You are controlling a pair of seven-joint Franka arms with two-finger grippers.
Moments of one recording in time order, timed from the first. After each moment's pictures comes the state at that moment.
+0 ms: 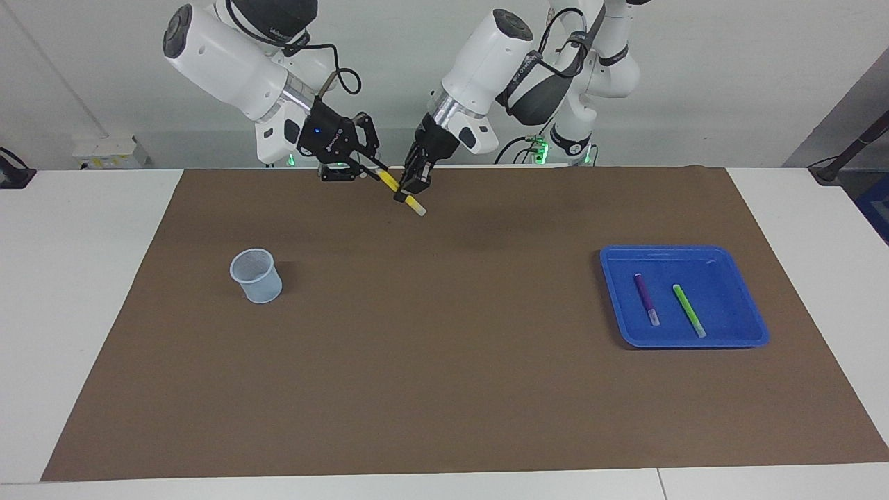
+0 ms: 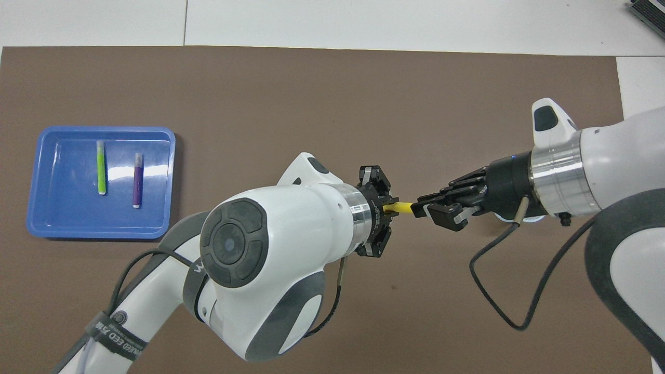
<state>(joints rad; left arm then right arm) -0.39 0.10 -0.42 -1.78 -0.35 2.36 -2.07 -0.03 -0.09 0.23 -1.83 0.70 1.74 -0.52</state>
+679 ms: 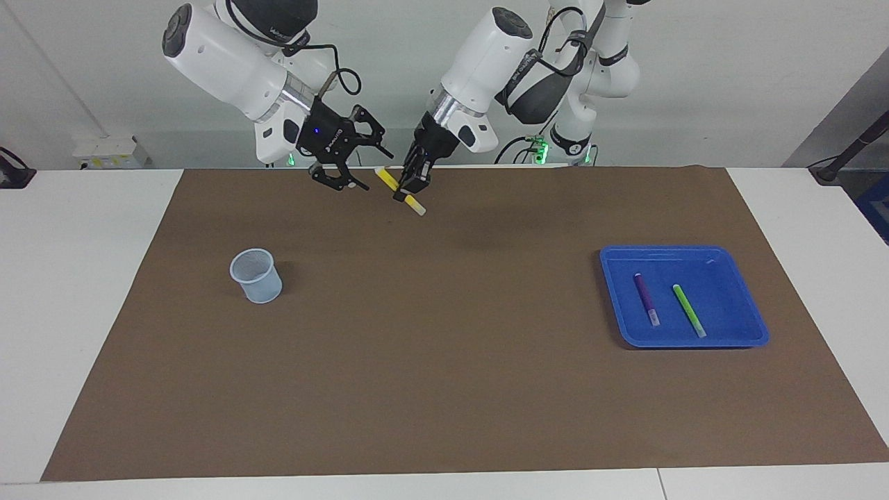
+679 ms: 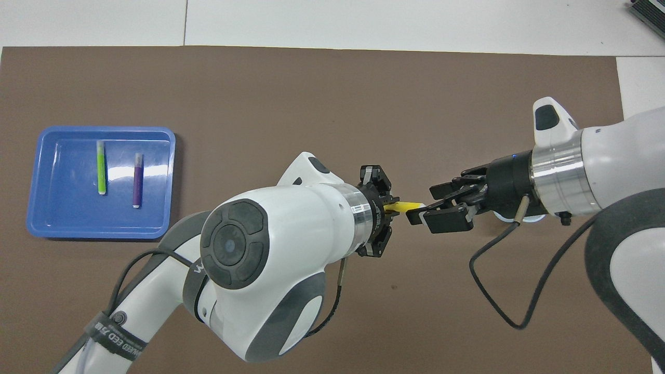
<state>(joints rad) -0.39 0.10 -0.42 -1.78 -0.34 2.36 -2.07 -0.03 -0.09 0.23 -1.83 0.70 1.74 -0.52</state>
